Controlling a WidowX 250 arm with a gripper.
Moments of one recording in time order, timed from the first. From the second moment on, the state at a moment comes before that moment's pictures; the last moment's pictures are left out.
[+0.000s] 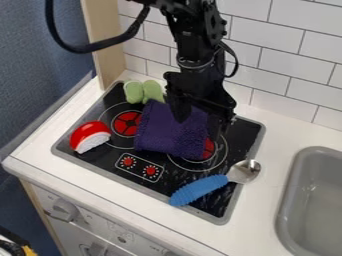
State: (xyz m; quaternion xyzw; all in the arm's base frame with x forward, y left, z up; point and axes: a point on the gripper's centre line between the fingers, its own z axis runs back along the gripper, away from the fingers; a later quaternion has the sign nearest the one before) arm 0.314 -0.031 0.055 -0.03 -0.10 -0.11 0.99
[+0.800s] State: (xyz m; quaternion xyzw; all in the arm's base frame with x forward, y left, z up) arm 0.350 0.018 0.024 0.03 -0.05 0.02 1.00
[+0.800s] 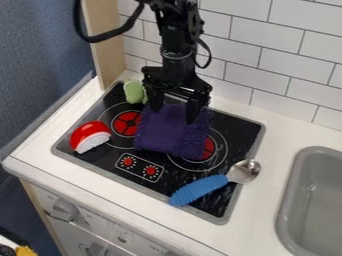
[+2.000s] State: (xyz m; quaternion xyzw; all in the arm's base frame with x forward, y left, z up) arm 0.366 -0.021 -0.005 -0.01 0.01 -0.04 1.00
